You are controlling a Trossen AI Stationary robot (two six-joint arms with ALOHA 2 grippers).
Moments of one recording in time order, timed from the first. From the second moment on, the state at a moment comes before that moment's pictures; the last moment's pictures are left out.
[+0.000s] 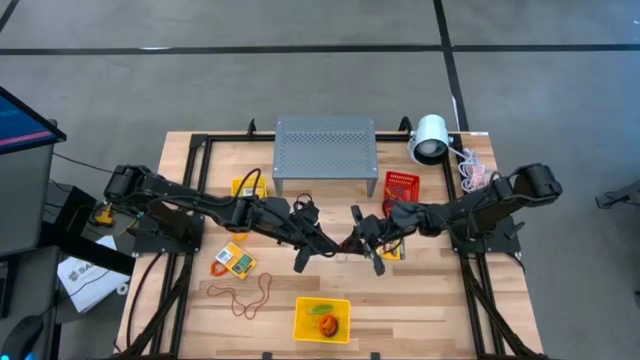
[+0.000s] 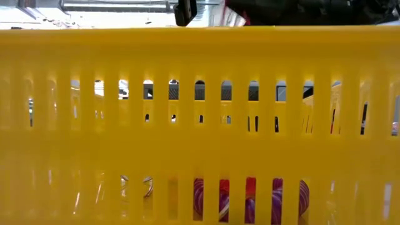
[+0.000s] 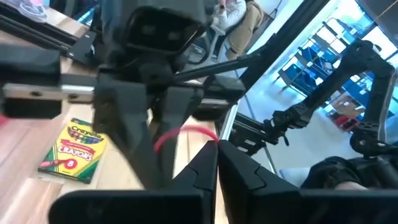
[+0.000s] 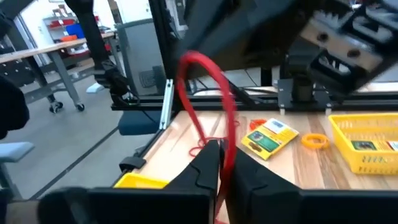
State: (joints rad) left arm -0.20 1.52 1.07 0.23 0.07 -0.55; right arm 0.18 1.45 0.63 0.74 -0.16 0.15
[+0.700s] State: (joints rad) left arm -0.18 1.52 1.07 0.33 0.06 -0.29; right arm 0.18 1.37 0.63 0.66 -0.21 0.15
